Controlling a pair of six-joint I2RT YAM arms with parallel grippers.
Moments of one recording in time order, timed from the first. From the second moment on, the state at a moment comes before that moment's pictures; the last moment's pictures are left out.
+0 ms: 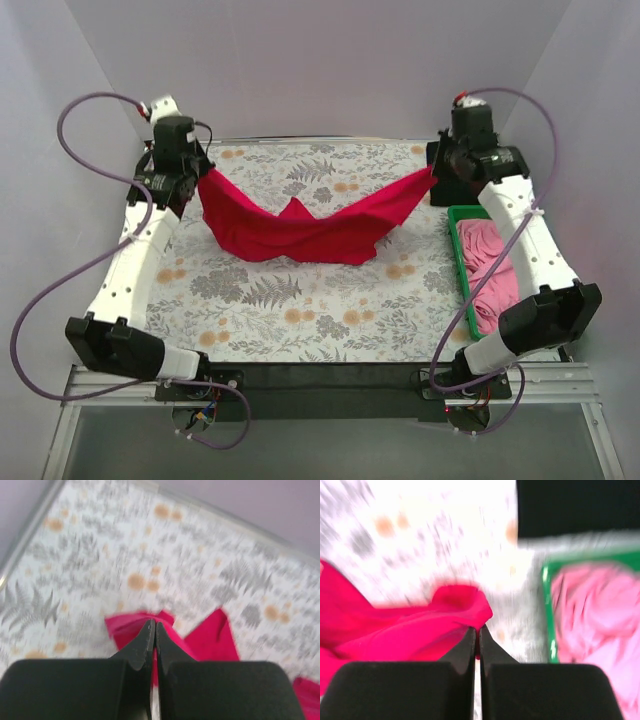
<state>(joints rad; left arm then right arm) -0.18 1.31 1.41 -0.61 -0.37 -0.43 0.26 1.49 1.52 -0.84 0.17 0.31</state>
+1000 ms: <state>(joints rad) -0.25 0.96 1.94 -0.40 -0.37 -0.21 0.20 0.95 1.99 -0.58 0.23 -0.12</state>
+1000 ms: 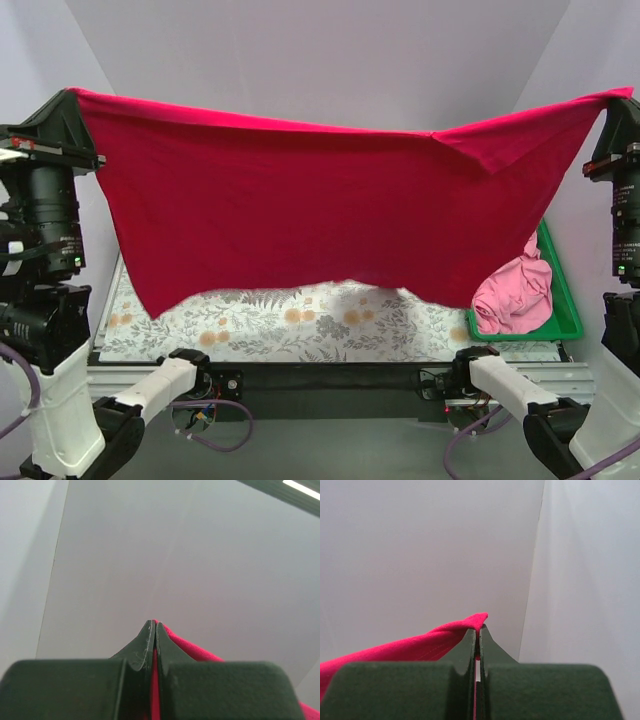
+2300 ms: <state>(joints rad) -0.05 2.06 1.59 -0.12 -0.25 -0.29 0.13 1.97 1.60 -0.21 0.13 -0.21</state>
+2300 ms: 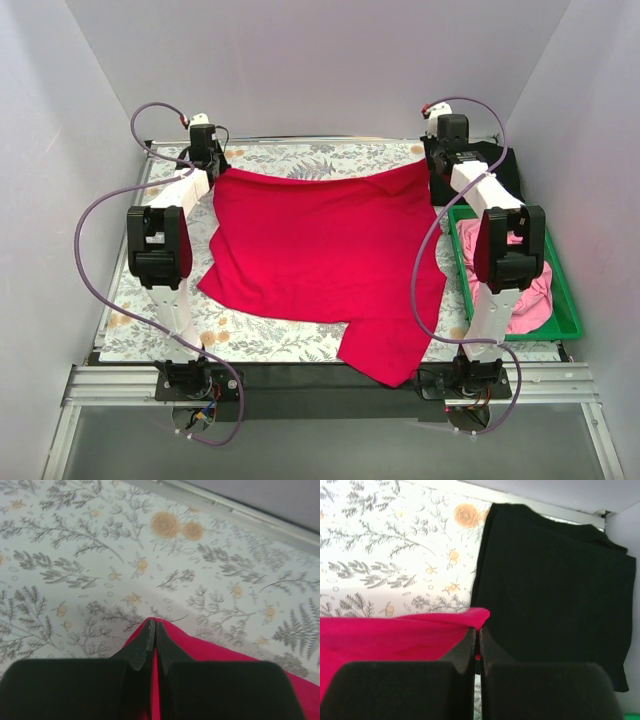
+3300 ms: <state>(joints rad) -0.05 1.32 0.90 -0.47 -0.23 -0.66 0.09 1.92 1.48 -0.19 0.08 -0.05</state>
